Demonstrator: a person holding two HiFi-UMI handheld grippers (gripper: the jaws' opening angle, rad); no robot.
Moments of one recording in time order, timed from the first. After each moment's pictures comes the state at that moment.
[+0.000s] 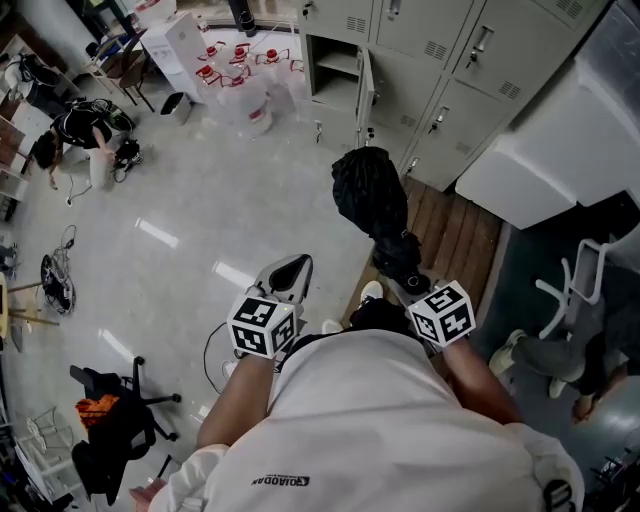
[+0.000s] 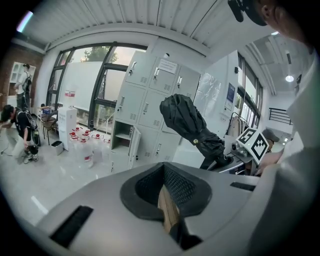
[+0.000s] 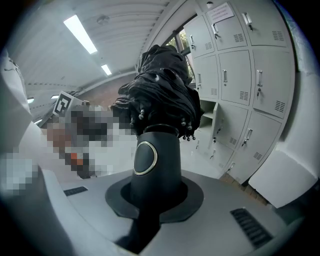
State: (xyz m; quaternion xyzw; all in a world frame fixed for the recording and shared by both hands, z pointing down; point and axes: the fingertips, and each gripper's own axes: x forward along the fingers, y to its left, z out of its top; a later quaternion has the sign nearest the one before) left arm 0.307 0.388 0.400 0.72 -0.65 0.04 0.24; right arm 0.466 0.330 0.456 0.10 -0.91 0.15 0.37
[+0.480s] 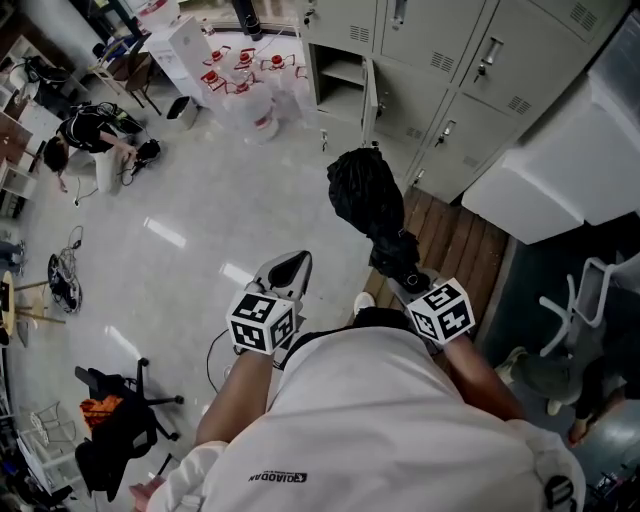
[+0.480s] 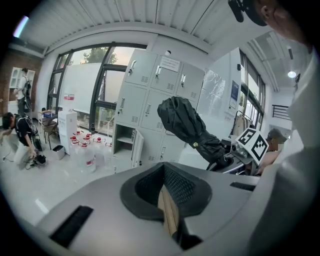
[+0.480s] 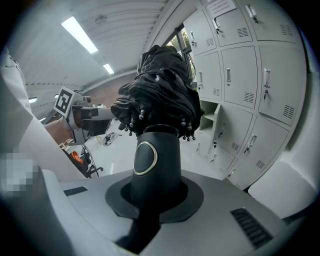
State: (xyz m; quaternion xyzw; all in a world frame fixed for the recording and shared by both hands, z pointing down) left arm 0.288 0.314 0.390 0.71 -0.66 0.06 0.23; right arm 0.447 0.256 0.456 0.08 -0.91 0.14 0.37
